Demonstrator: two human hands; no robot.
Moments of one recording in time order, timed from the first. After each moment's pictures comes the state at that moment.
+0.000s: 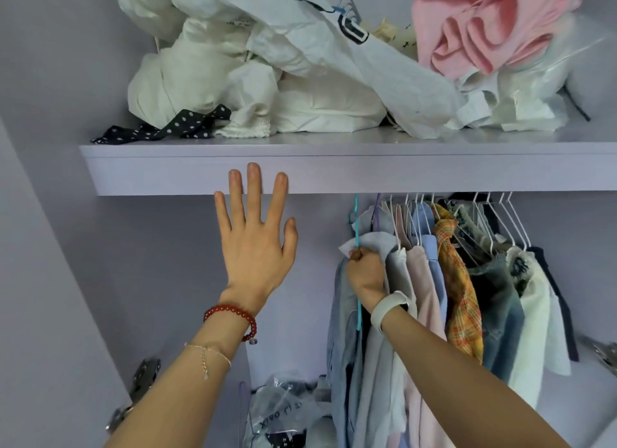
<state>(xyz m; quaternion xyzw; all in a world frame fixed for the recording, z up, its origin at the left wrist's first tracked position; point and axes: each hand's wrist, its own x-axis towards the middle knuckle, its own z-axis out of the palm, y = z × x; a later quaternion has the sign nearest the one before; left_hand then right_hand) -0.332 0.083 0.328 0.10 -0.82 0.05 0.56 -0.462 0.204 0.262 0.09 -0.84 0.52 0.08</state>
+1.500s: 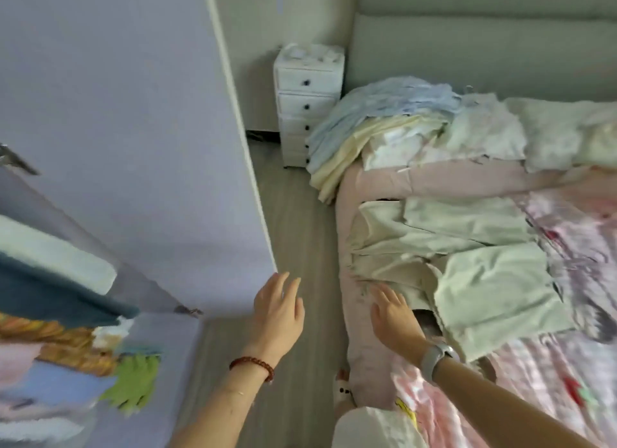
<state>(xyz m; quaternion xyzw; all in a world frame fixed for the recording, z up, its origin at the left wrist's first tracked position) -0.082 0.603 0.028 -0.49 -0.85 -0.15 -0.11 0.097 0.727 -0.003 -0.45 -0.86 0.24 0.01</state>
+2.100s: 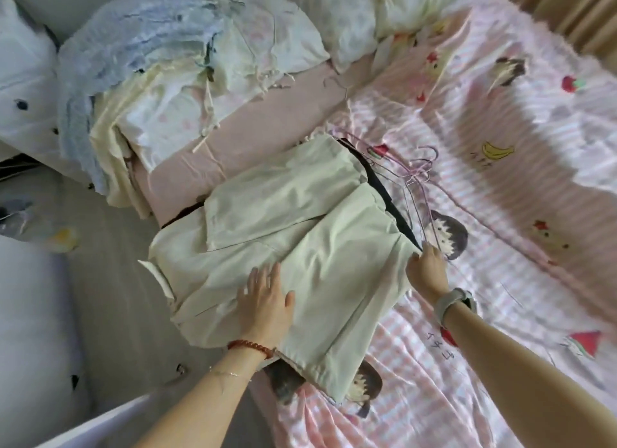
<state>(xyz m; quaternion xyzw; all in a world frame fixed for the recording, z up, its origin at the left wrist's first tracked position) 0.139 0.953 -0.096 -0.67 -0.71 0.07 -0.20 0.414 1.002 -0.120 -0.84 -0.45 0.31 0.08</state>
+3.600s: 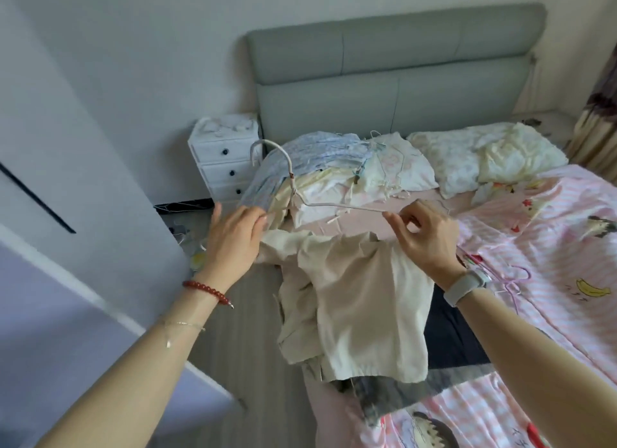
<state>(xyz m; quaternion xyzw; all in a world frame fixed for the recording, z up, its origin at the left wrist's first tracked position) -0.081 0.868 0.178 -0.62 -0.73 -0.28 0.05 0.189 0.969 0.160 -0.43 -0.76 0.02 0.49</state>
